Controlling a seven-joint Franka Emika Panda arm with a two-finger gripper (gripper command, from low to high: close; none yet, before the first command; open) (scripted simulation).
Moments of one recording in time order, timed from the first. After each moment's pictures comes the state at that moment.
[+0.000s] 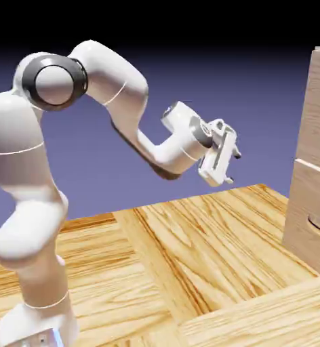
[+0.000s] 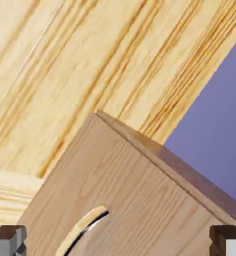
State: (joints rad) arm -0.50 -0.01 0.58 -2.25 -1.23 2.99 -0.34
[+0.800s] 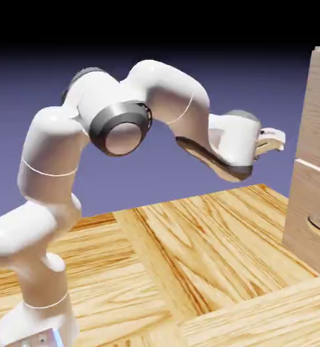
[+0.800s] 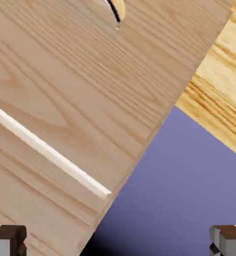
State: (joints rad) arm -0.94 0.47 1.07 -1.78 -2.27 2.96 -1.26
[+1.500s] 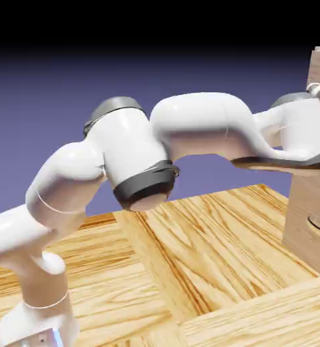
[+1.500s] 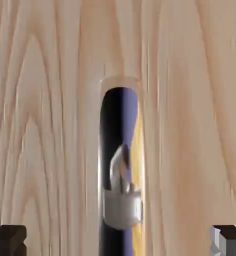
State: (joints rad) arm -0.99 0.81 1.20 -1.30 -2.78 3.00 -1.88
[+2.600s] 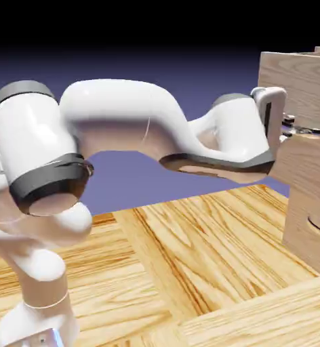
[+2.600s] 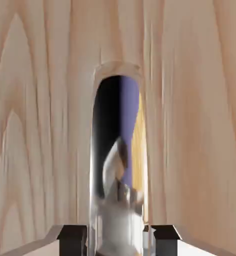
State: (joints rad) arm -1.97 0.76 1.95 -2.14 -2.88 2.83 -1.74
